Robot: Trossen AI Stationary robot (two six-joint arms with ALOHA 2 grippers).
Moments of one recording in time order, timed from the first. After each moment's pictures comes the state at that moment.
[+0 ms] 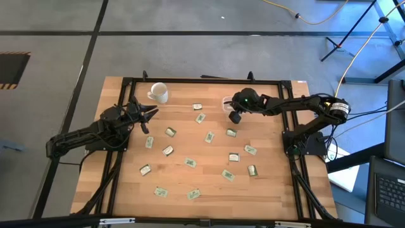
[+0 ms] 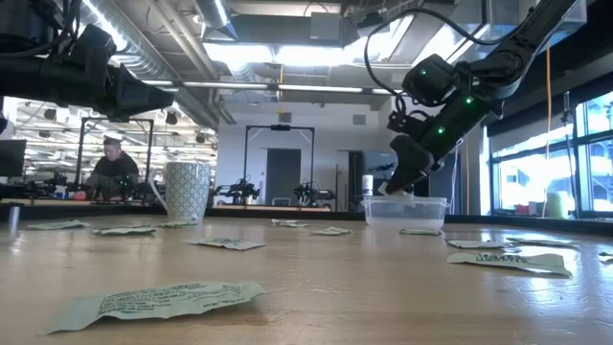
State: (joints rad) left arm 0.38 0.01 0.01 0.03 -0.10 -0.02; right arm -0.47 1.50 0.62 0.13 0.11 -0.01
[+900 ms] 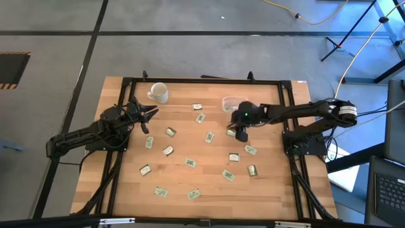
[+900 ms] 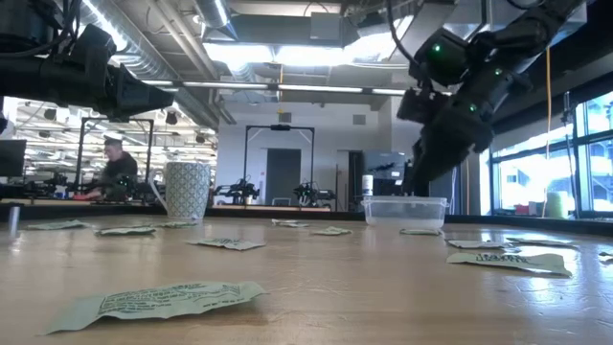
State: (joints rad) left arm 0.38 0.01 0.01 0.03 -0.10 -0.02; right arm -0.23 1.40 0.63 -0.12 -0.07 -0.08
